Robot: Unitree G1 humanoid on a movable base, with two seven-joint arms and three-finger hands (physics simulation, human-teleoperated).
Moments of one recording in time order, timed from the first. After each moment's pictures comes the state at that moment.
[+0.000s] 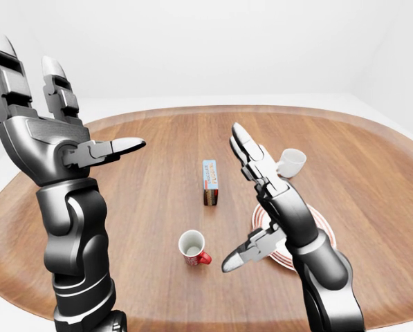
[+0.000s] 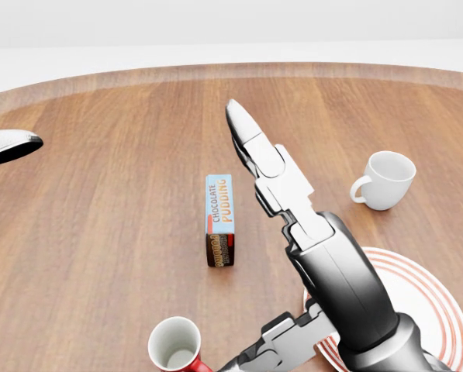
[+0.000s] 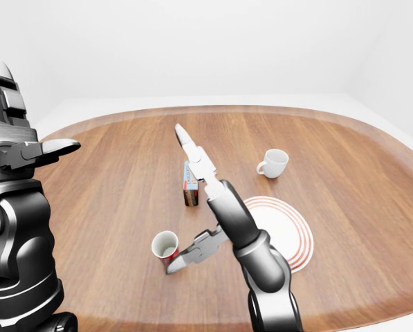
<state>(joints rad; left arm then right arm) -0.41 0.22 0.24 -0.51 -0.42 0.09 0.22 0.01 -0.05 0.18 -0.73 -0.15 0.09 0.38</state>
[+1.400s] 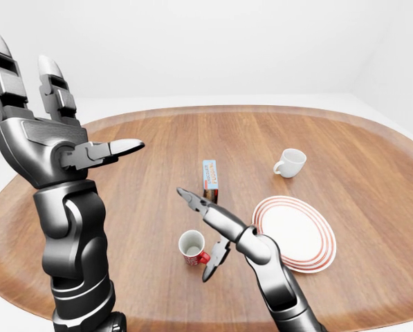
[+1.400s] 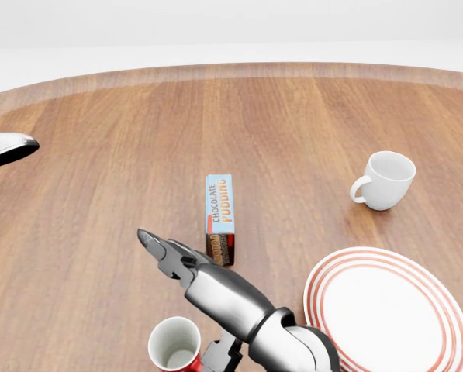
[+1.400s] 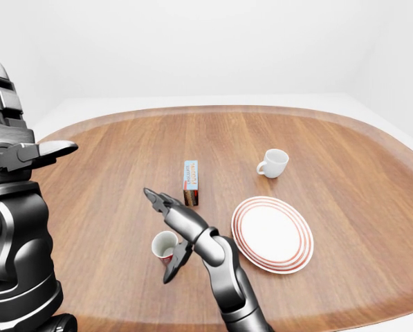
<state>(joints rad) -0.40 0.21 0.24 -0.53 -0.43 0.09 0.23 -0.08 0.04 0.34 -0.20 -0.60 0.09 0.57</state>
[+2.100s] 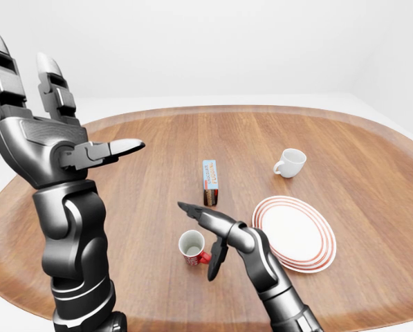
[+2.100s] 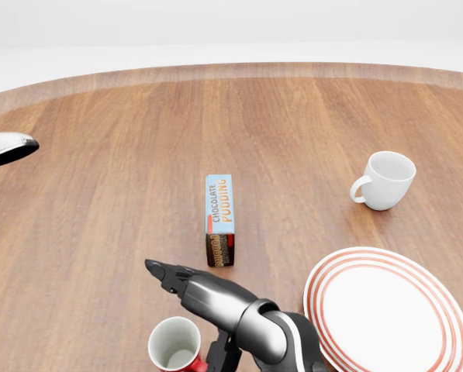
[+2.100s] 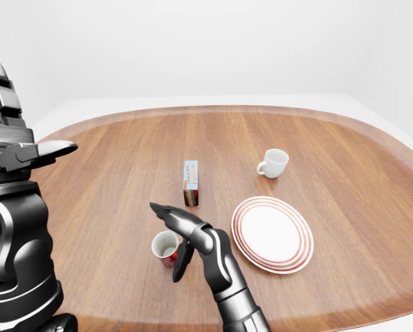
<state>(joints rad) -0.40 0.21 0.24 -0.54 -0.43 0.09 0.23 -0.19 0.09 0.30 0.07 -0.81 0.09 0.67</state>
